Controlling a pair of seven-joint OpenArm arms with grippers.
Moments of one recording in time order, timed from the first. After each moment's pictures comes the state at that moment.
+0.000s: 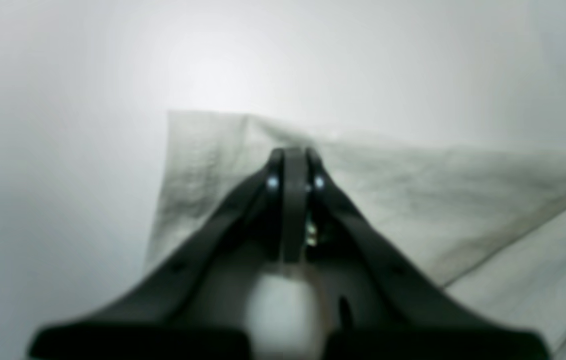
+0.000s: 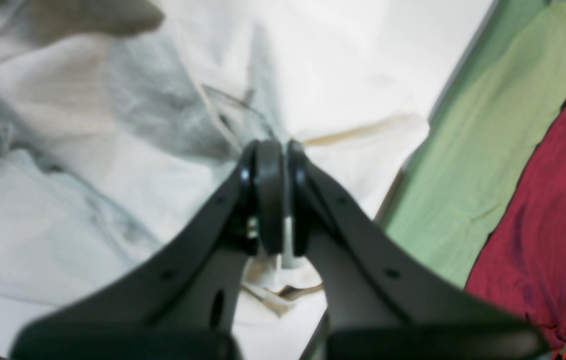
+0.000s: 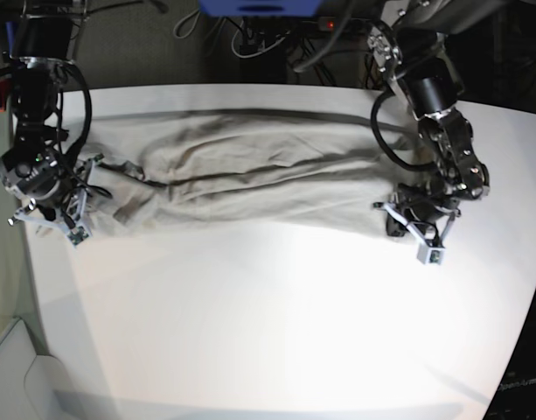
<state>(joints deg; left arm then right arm) -14.7 -0.7 -32.8 63.9 3.4 -39.8 36.9 -0.9 17.1 13.6 98.5 -8.0 39.2 -56.7</state>
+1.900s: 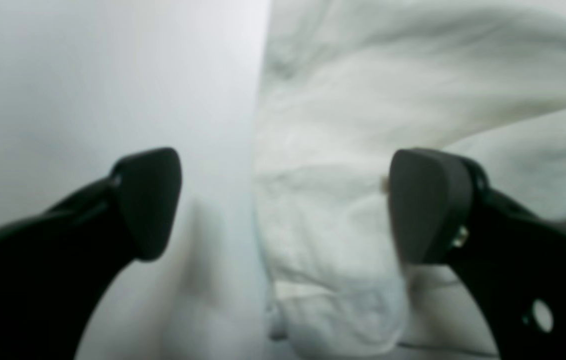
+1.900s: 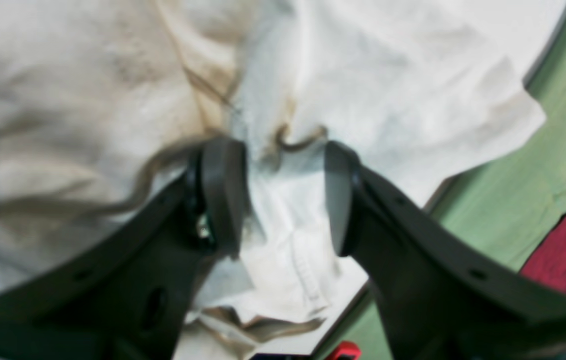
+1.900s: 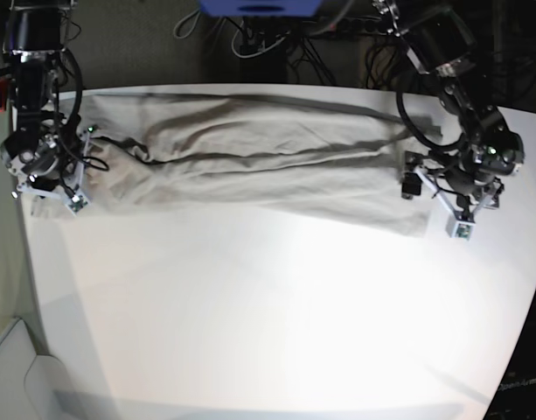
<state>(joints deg) -2.7 -1.3 -32.3 92.6 -1.6 -39.8 58.3 -4.5 20.2 11.4 89.4 -9.0 39.2 -53.5</state>
